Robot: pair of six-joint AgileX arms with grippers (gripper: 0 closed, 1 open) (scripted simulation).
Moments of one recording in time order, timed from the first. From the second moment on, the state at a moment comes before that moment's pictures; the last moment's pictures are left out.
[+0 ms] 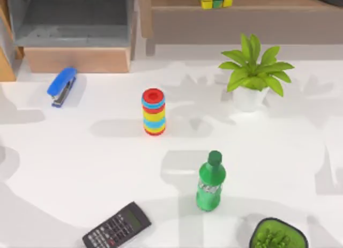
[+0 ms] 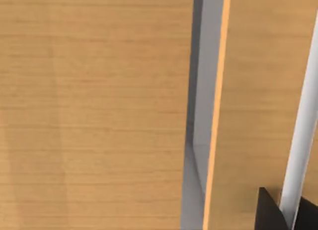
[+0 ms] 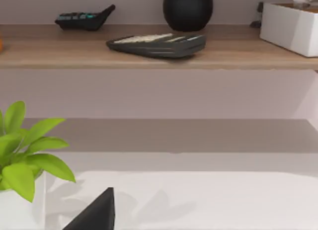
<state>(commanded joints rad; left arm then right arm) 0.46 2.23 0.97 1.22 0.50 1.58 0.00 0.00 0.00 0.00 0.00 0.00</state>
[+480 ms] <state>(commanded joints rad) 0.40 2.36 1.24 1.09 0.43 1.57 0.00 0.00 0.00 0.00 0.00 0.00</state>
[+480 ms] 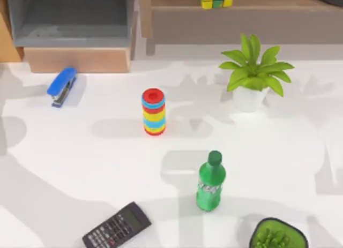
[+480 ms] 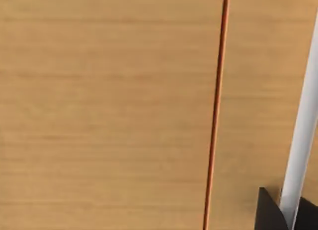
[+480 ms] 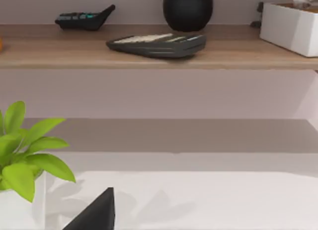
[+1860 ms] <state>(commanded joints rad) 0.39 2.36 1.25 1.08 0.43 1.57 0.00 0.00 0.00 0.00 0.00 0.00</state>
